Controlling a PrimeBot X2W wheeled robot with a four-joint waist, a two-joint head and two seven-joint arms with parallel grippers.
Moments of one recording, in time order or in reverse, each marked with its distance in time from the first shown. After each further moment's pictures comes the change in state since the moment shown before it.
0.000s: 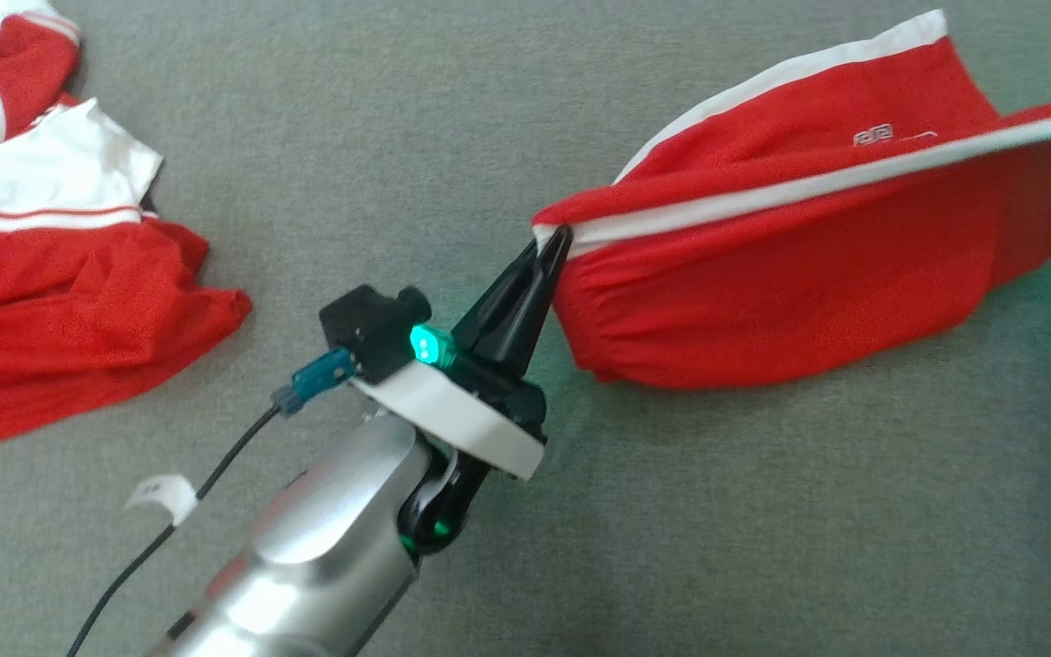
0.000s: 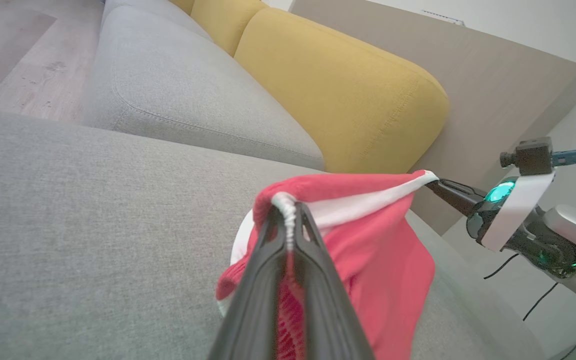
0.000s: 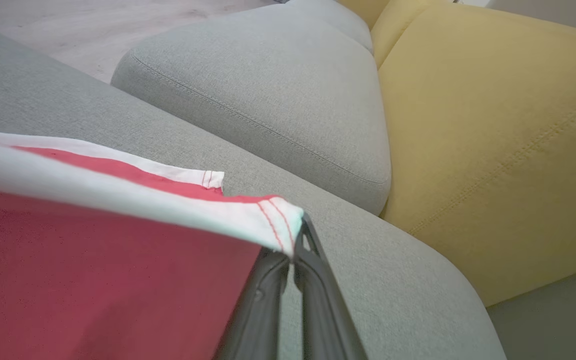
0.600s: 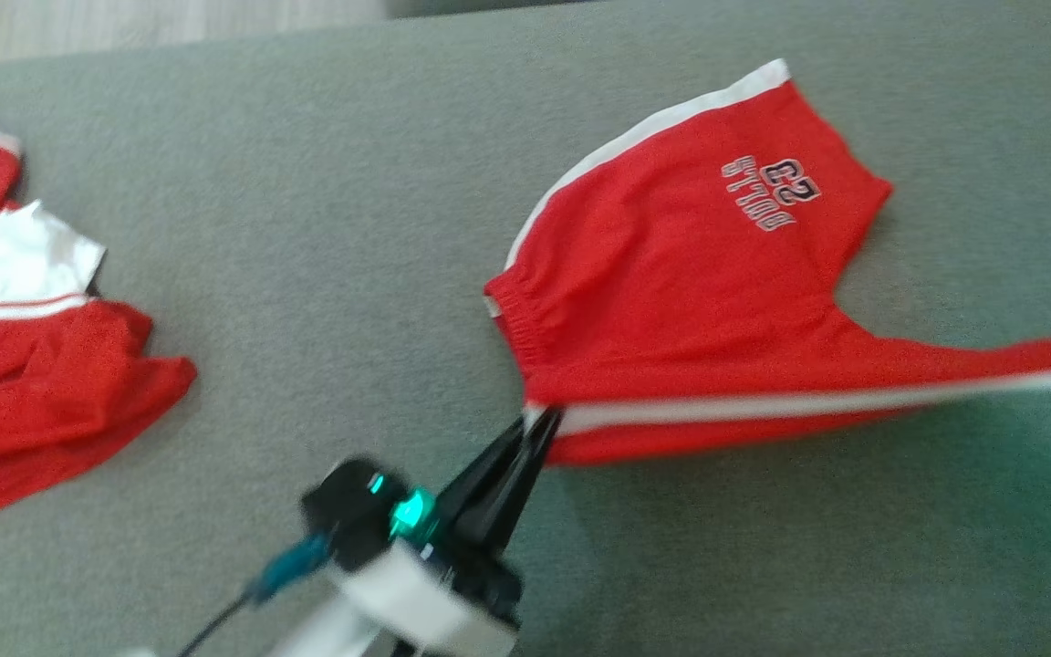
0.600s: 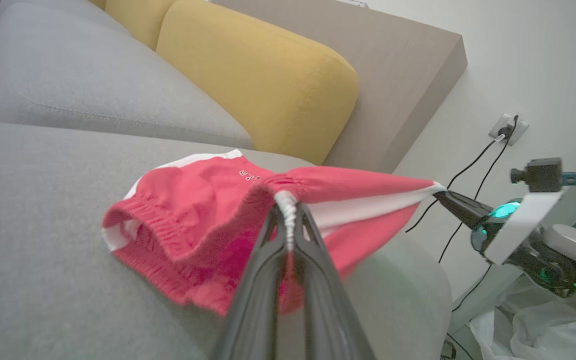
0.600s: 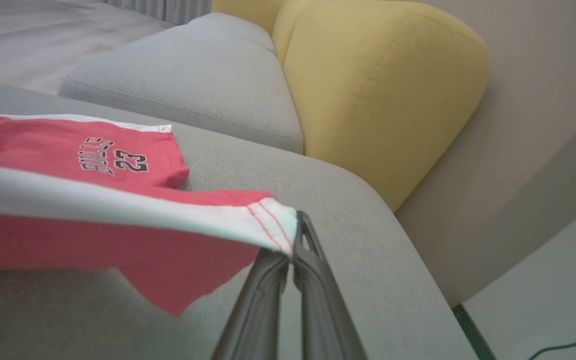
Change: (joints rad) left arm 0.381 0.144 0.046 -0.299 0.186 0.000 0.000; right arm 0.593 0.315 -0.325 -0.383 -0.072 0.000 -0.158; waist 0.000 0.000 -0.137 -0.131
